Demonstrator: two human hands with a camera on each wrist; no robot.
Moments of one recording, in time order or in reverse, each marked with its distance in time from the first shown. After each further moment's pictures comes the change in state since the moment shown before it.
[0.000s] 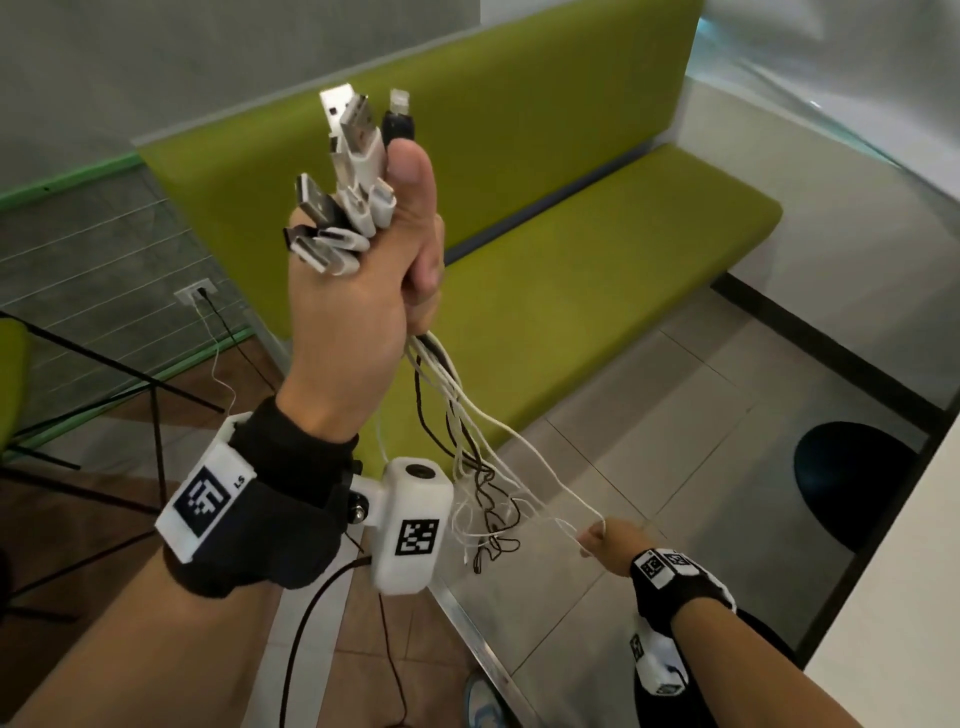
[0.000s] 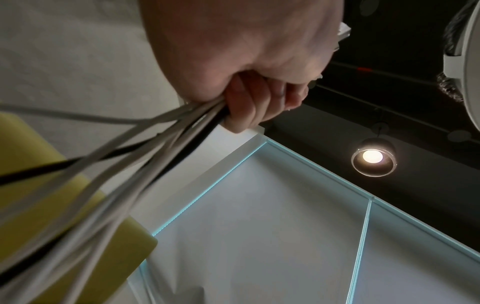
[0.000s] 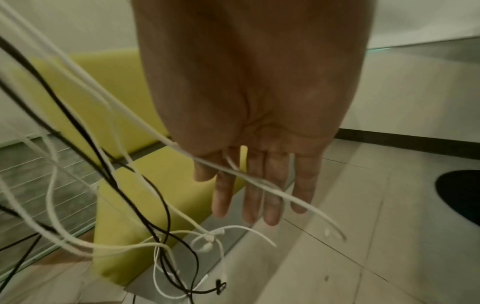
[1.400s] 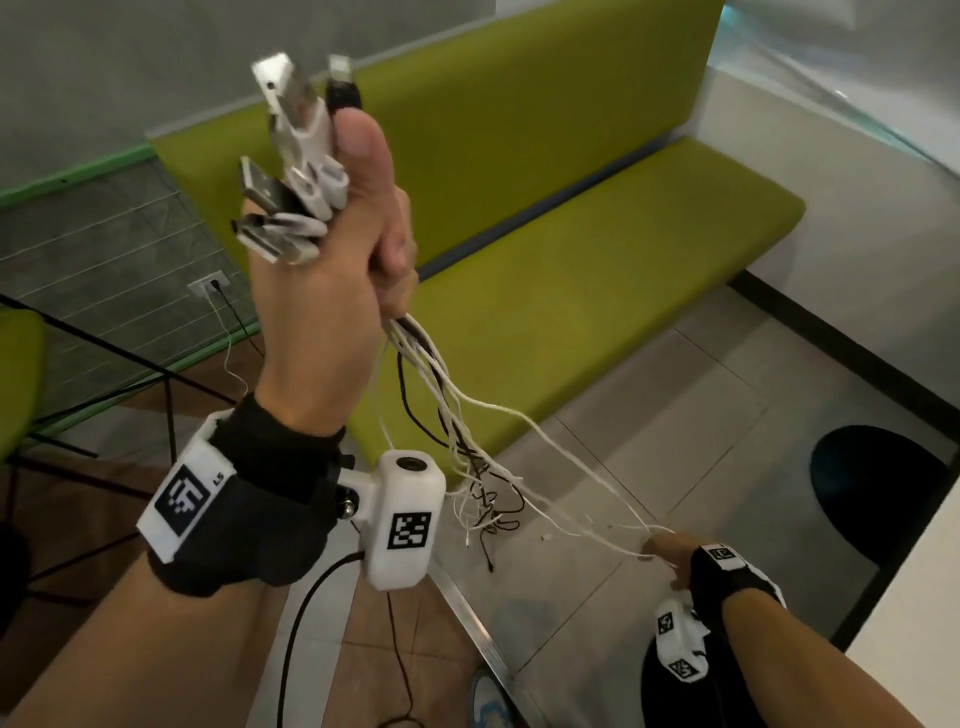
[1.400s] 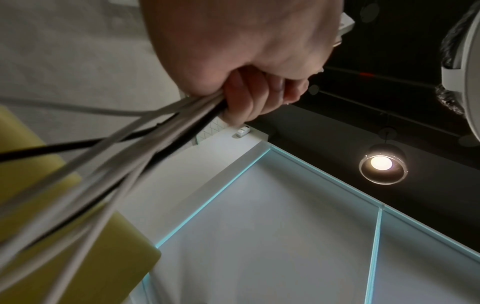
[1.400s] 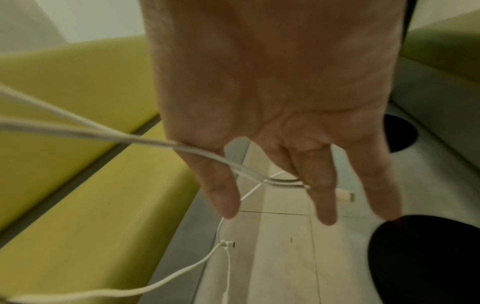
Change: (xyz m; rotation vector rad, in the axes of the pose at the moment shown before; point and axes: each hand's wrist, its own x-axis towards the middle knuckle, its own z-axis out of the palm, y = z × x) left_hand 0.008 0.000 -0.014 0.063 0.130 0.036; right_hand -0.009 0.038 -0.032 0.524 -0.043 0.405
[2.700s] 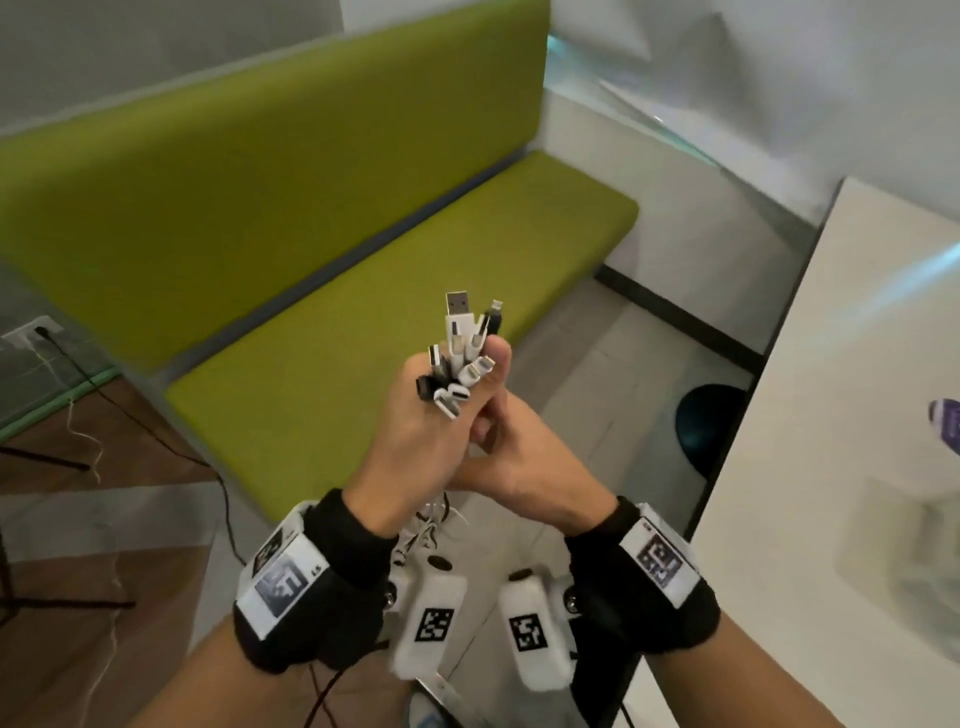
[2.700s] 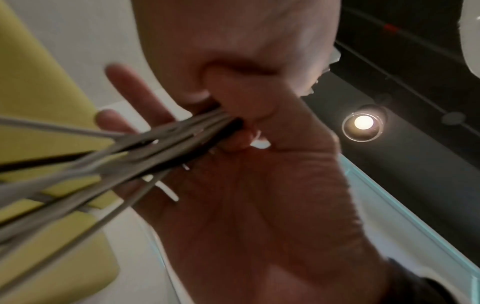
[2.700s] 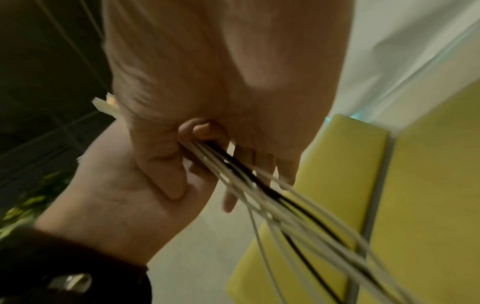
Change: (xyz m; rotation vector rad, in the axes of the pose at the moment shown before) left_hand -0.078 -0.055 0.115 0.072 -0.266 -0.349; right_hand -0.256 -0.067 -0.036 0.409 -0.109 -1.336
